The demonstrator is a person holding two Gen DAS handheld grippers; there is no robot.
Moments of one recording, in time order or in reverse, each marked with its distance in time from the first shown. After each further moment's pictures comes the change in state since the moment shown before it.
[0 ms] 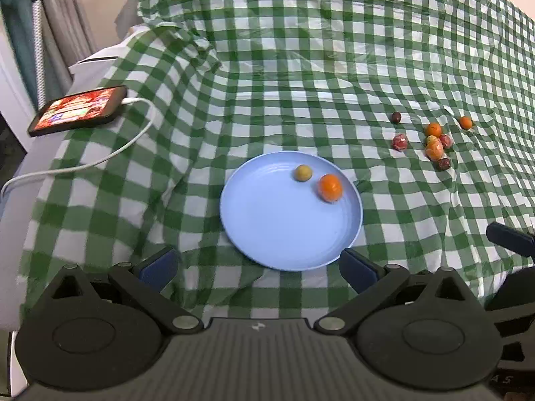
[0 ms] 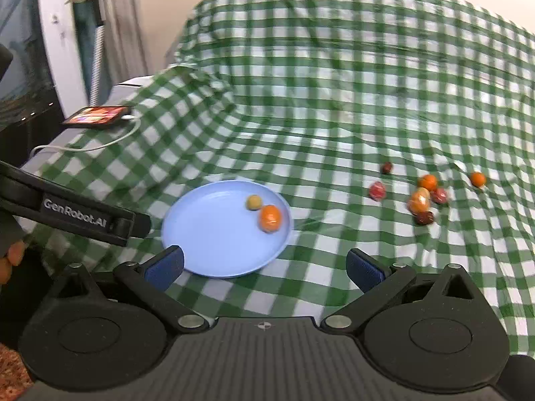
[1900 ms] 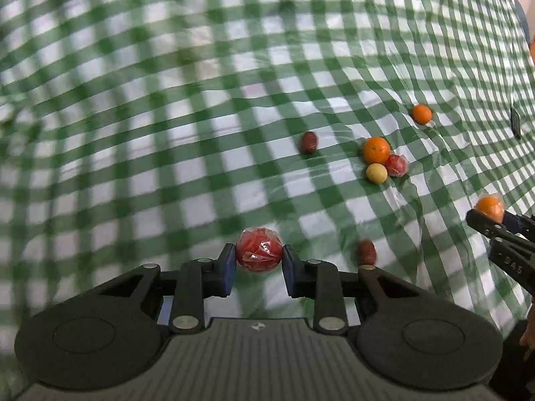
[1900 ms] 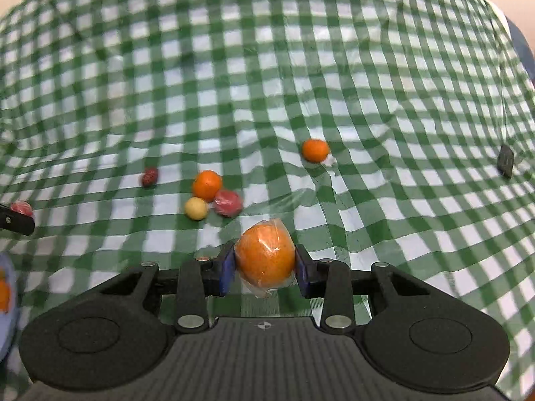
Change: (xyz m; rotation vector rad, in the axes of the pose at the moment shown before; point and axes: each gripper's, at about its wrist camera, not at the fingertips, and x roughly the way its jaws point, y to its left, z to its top) left arm 0.164 -0.148 0.150 0.227 0.080 -0.216; right arm 0.124 -0.255 0.008 0.242 0.012 -0.378
